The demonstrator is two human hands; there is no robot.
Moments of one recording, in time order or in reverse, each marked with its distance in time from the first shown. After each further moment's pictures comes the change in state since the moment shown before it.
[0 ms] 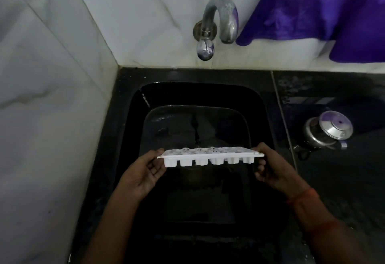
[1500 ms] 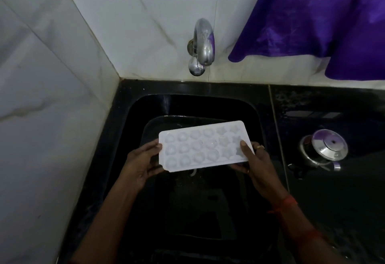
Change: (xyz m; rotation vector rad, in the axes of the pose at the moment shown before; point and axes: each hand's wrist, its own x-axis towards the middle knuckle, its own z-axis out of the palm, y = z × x) left_hand 0.004 0.014 0.051 0.373 0.120 0.221; right_hand 0.010 -0.019 0.007 0.082 -0.095 -0.441
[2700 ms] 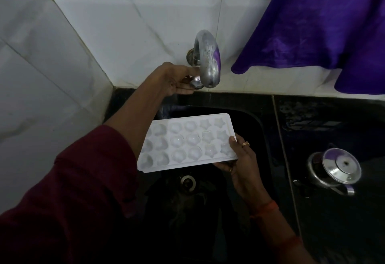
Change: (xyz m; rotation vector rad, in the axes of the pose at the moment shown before) left_hand 0.069 0.201 0.132 0.397 -0.275 0.192; right_hand 0.036 -0.020 0.062 0.185 0.012 -0.024
